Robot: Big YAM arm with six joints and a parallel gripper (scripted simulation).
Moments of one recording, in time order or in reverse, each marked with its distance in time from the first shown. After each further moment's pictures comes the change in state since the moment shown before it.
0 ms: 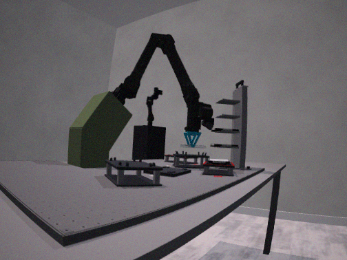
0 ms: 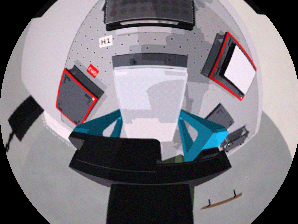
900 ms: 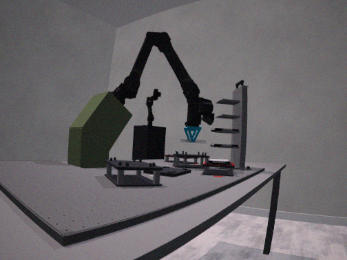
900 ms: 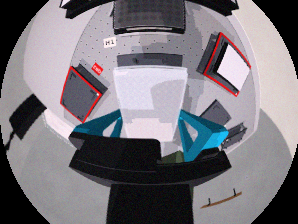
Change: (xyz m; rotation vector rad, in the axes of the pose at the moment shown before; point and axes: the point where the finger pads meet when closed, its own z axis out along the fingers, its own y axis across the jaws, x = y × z) arm 0.000 0.000 -0.024 0.000 0.002 0.002
